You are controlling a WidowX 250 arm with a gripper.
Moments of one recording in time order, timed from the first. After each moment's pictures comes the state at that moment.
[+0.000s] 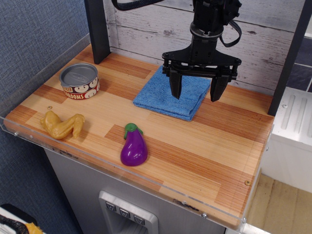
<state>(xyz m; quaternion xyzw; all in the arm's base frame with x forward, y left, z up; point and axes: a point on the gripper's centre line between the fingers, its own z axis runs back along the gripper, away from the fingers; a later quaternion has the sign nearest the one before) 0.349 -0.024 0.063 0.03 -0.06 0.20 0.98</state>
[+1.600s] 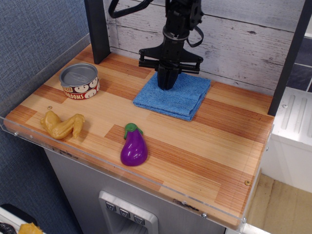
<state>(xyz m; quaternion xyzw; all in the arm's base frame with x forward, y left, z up) 0.397 0.051 0.020 0.08 -0.08 0.22 0.97</state>
